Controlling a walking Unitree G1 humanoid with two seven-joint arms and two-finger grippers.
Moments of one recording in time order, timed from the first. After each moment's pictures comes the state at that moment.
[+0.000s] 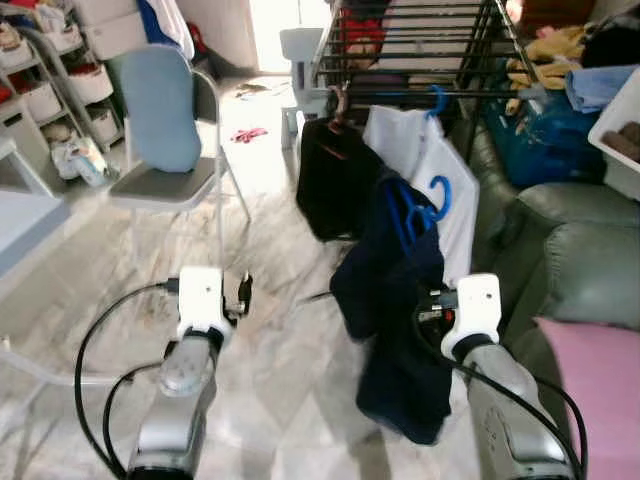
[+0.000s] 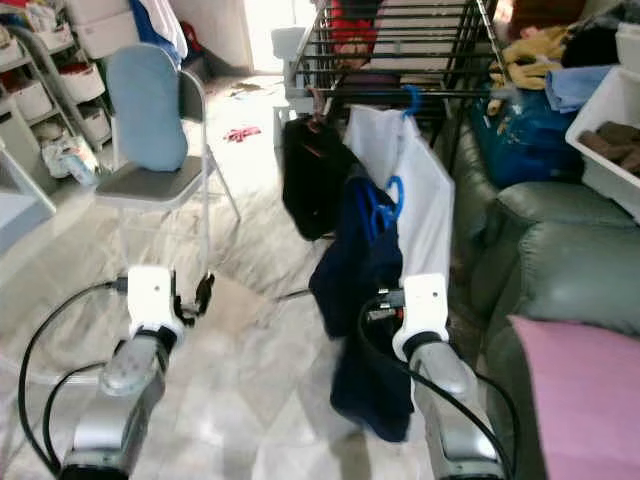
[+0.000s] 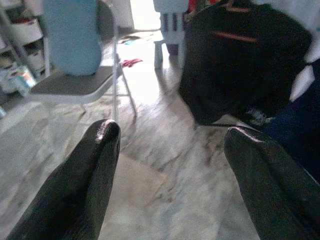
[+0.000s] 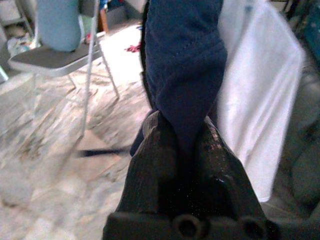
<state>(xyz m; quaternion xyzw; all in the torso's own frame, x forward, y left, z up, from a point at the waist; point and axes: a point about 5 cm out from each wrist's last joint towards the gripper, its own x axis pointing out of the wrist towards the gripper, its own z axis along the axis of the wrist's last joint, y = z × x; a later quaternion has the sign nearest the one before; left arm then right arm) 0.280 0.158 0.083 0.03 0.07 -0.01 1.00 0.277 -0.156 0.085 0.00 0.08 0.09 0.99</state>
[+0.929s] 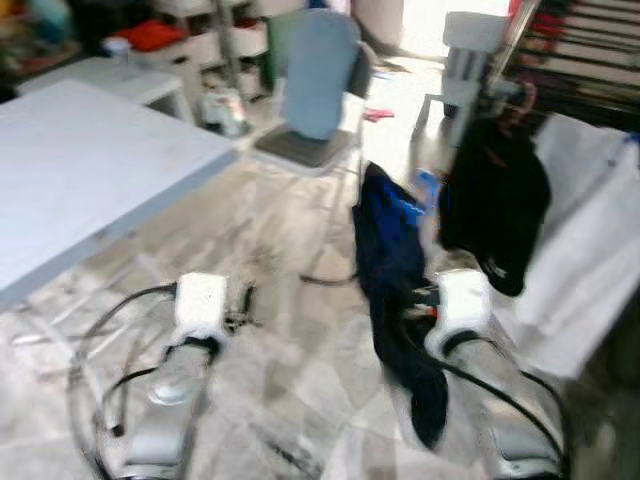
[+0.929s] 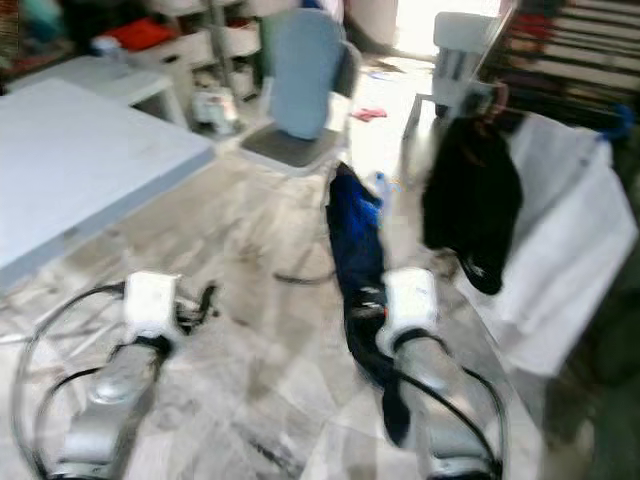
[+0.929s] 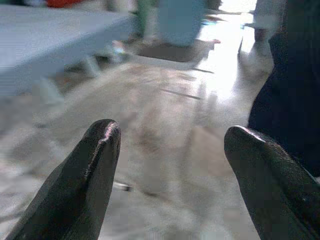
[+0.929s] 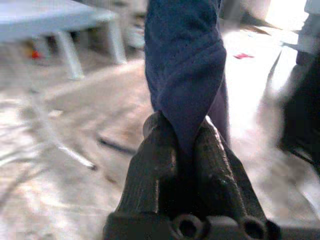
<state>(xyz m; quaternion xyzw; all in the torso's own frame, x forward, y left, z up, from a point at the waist) 0.273 0.157 0.080 0.03 0.07 -0.05 1.00 0.280 -0.143 0.093 -0.01 0.06 0.12 0.99</state>
